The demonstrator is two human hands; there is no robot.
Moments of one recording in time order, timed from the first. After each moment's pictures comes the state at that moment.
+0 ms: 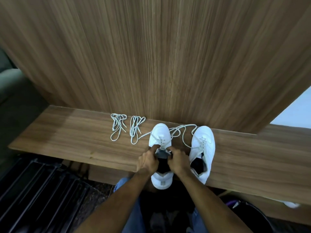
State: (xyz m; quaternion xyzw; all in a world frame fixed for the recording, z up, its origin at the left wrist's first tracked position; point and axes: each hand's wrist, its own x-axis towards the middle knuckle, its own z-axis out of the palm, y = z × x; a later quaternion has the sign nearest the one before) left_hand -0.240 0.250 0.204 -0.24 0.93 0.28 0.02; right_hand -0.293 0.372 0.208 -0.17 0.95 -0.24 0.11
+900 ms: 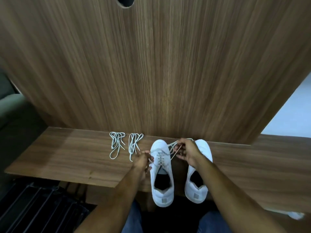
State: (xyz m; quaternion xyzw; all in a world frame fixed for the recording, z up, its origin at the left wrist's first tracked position) left_hand -0.266 0.222 0.246 -0.40 0.55 0.73 -0.01; right_hand -0.355 0.383 0.287 0.11 0.65 -0.68 0.31
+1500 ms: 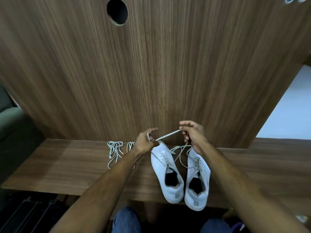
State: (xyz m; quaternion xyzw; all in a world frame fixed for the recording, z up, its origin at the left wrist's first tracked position) left_hand -0.314 0.202 0.328 -0.10 0.85 0.52 -0.06; right_hand -0.385 0.398 0.352 -0.01 0.67 -0.73 0.12
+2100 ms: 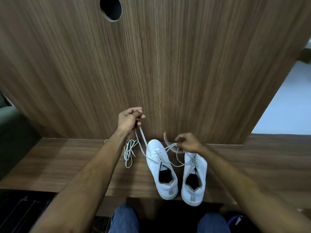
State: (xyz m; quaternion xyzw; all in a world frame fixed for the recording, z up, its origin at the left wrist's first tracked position) left_hand -0.324 0.188 0.394 -0.22 0.66 0.70 -0.17; right_hand -0.390 0.416 0.319 -0.19 0.91 -0.32 0.18
